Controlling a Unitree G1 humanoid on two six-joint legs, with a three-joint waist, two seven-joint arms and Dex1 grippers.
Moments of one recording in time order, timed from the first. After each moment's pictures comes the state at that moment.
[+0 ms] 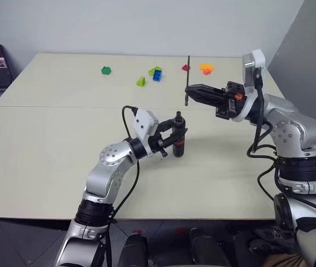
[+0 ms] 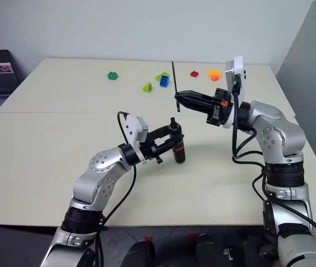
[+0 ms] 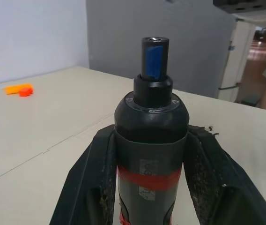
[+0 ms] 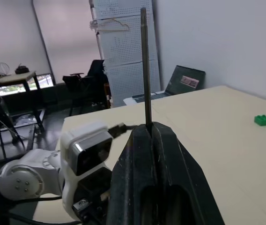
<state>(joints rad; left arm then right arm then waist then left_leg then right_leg) -0.44 0.27 -0.11 -0.12 -0.38 0.33 -0.75 -0.82 -0.44 -0.08 -0.03 0.70 0.70 1.02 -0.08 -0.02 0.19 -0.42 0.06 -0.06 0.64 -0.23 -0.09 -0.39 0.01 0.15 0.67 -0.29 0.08</state>
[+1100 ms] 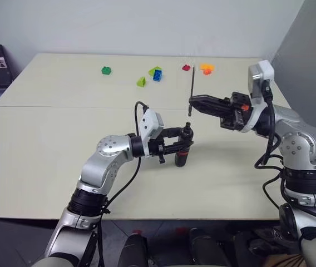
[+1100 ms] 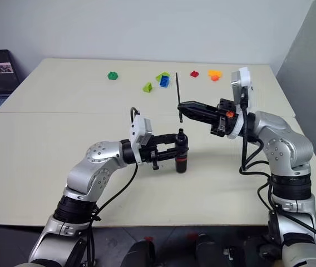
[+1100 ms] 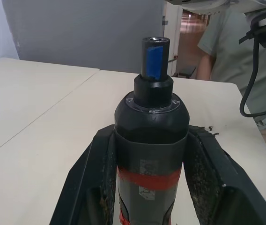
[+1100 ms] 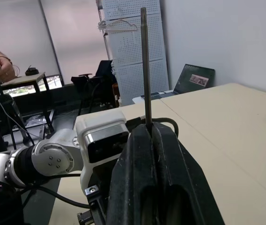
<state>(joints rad) -0.53 0.37 -0.15 -0.09 -0.40 0.38 -0.99 -0.72 -0.48 -0.10 -0.13 0.76 0.73 1.02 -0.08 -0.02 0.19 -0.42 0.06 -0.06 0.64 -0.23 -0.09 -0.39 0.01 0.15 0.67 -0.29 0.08</state>
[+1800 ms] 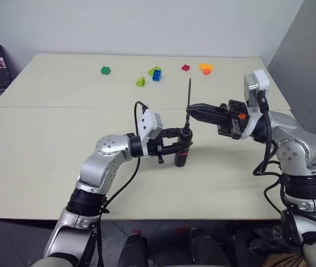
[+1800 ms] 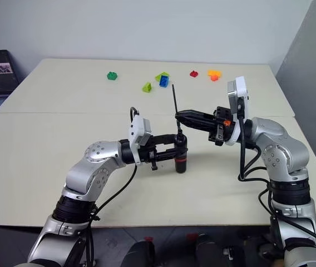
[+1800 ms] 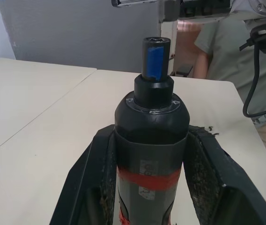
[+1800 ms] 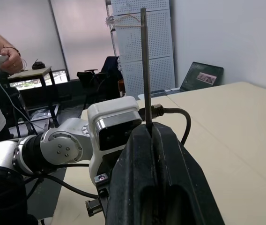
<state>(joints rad) -0.53 0.38 -0.15 -0.08 -0.40 0.38 -1.01 -0.68 -0.49 -0.05 -0.16 0.76 0.66 1.04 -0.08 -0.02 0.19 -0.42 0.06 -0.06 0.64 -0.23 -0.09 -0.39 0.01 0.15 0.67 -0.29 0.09</state>
